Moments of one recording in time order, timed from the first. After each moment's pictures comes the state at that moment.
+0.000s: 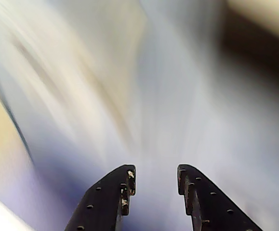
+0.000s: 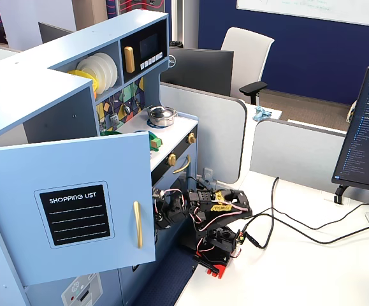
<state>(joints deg) -39.2 163.2 156.7 24.6 -98.5</state>
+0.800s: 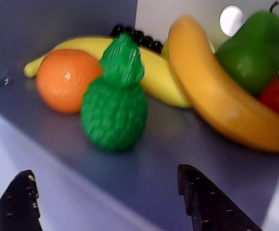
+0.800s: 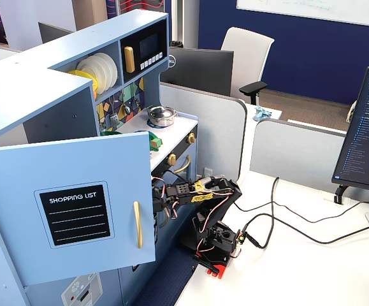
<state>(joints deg) -40.6 127.9 130.3 -10.5 -99.3</state>
